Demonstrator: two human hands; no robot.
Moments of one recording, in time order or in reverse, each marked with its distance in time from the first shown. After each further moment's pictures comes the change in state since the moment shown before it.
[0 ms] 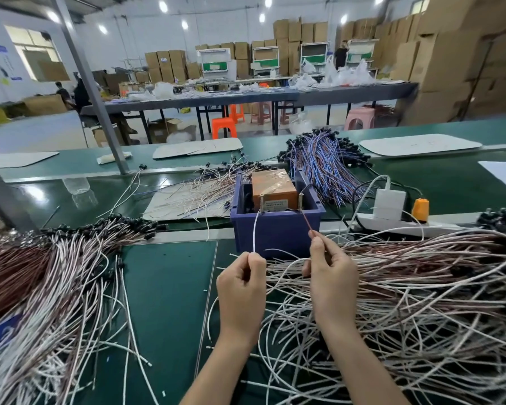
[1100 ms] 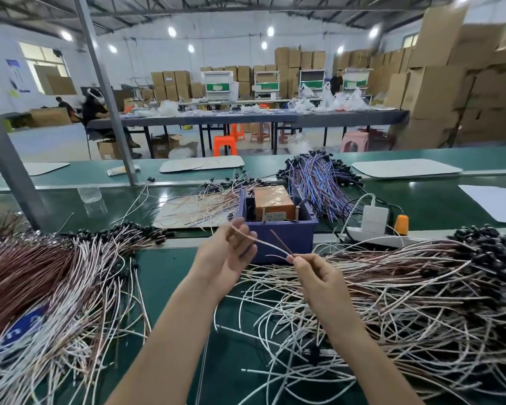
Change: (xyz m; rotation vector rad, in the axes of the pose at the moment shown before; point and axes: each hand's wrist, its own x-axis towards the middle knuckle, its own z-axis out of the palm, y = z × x) left_hand 0.057 0.063 -0.045 -0.738 -0.121 -0.756; right_hand -0.031 -0.036 -0.030 0.115 -0.382 0.058
